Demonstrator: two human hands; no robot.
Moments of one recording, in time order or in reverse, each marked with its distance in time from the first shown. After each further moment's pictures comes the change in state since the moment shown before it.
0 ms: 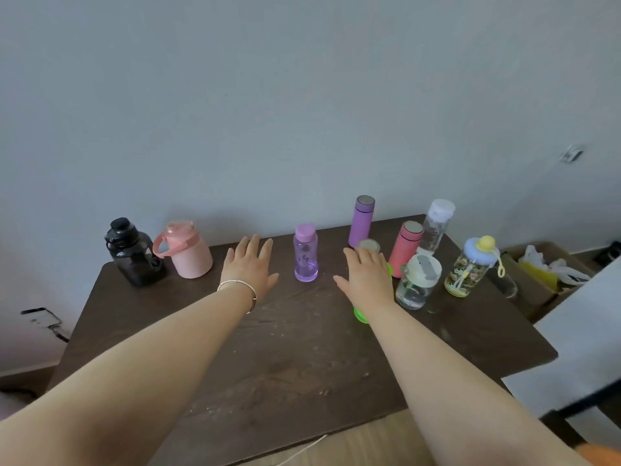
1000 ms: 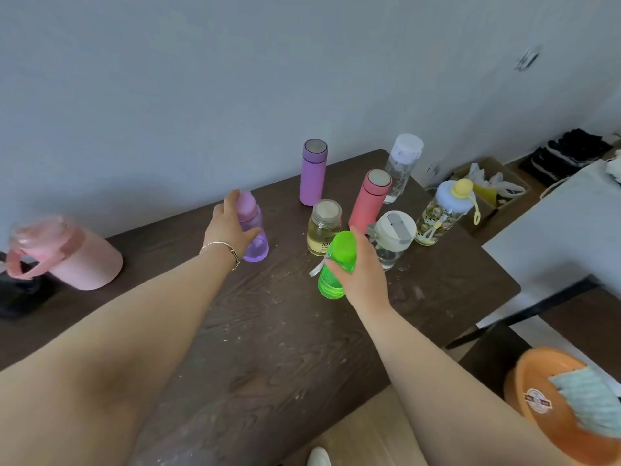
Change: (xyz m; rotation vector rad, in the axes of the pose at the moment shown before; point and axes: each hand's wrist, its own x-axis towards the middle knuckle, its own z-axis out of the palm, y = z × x) left_hand 0.156 0.060 0.090 -0.701 -0.142 -0.104; right_hand -0.002 0.068 0.069 0.584 0.057 0.485
